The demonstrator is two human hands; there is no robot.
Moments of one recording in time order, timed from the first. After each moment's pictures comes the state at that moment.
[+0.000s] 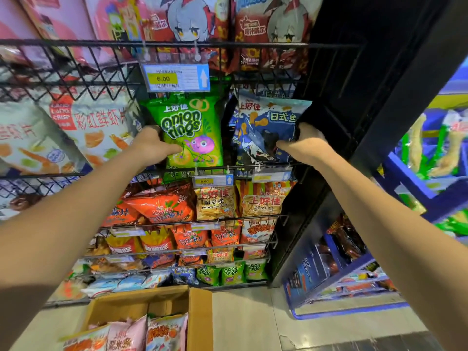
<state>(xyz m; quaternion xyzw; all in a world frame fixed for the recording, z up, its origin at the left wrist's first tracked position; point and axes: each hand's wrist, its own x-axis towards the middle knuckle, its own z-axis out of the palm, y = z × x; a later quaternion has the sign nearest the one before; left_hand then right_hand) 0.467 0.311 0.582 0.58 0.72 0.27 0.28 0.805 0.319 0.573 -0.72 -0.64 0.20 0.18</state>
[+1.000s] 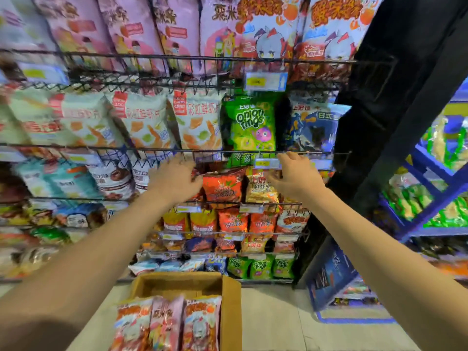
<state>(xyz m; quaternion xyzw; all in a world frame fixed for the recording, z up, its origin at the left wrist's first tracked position) 0.347 0.114 0.565 0.70 0.72 0.02 0.00 0.636 0.145 0.564 -0.62 -0.77 0.02 0.10</state>
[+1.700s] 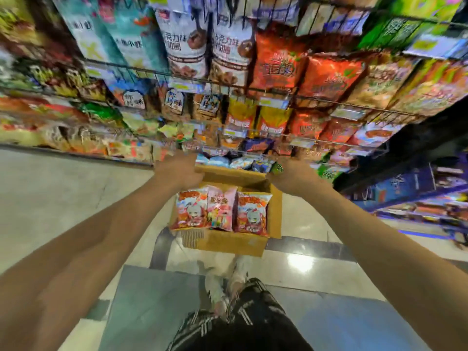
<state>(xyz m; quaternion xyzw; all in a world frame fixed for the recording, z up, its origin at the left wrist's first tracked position) 0.089 -0.020 0.345 0.60 0.75 -0.16 0.23 0.374 0.024 0.358 -0.60 -0.75 0.25 -0.14</state>
